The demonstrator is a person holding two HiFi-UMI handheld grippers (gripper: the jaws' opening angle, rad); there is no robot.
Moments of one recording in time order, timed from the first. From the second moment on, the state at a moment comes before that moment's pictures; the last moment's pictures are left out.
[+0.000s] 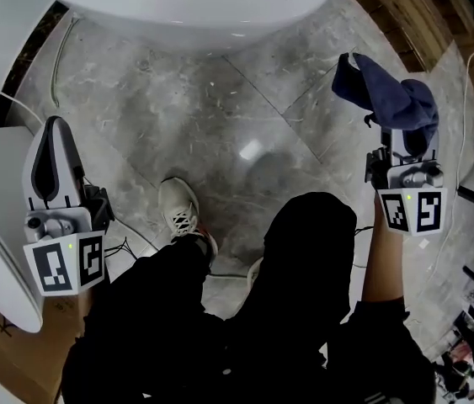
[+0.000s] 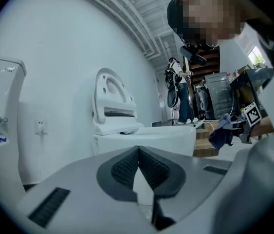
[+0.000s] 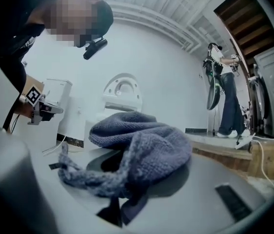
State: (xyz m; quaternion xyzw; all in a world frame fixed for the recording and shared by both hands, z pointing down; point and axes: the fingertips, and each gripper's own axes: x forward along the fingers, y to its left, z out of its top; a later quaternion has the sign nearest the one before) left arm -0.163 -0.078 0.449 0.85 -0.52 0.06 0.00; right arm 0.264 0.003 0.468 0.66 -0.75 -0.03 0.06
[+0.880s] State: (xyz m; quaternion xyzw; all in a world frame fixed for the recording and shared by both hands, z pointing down) left arm -0.215 -0.095 0.239 0.83 -0.55 0.09 -0.02; right arm 0.217 -0.026 0.286 0.67 -0.74 0.00 0.06
